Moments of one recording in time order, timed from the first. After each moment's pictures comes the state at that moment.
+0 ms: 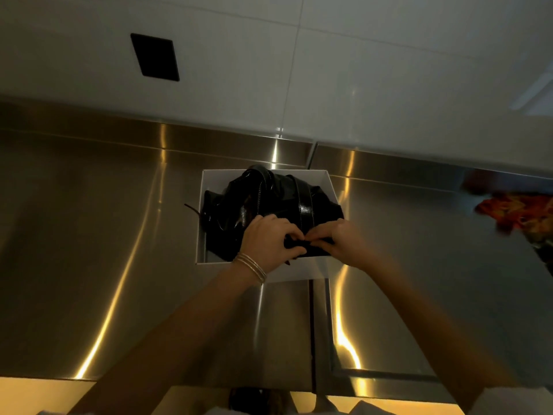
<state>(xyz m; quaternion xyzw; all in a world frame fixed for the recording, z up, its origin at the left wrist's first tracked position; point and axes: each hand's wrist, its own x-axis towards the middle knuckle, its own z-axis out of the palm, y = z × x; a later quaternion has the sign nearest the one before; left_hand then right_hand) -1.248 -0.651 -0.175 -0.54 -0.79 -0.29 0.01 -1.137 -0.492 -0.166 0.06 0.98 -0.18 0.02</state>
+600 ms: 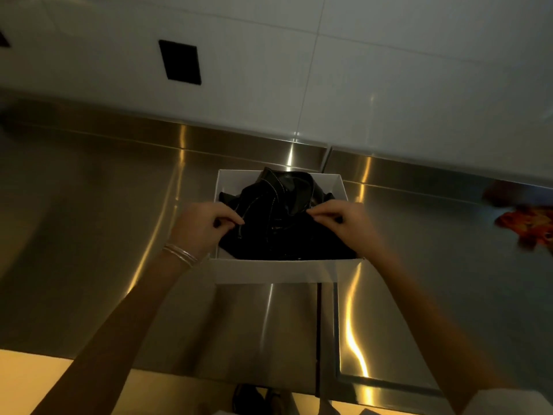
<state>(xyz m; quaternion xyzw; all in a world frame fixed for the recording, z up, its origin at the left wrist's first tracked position) -1.312 -0.745 -0.146 -0.41 -0.85 -0.34 -0.04 -1.161 -0.504 -0.134 0.10 0.94 -0.32 -0.10</state>
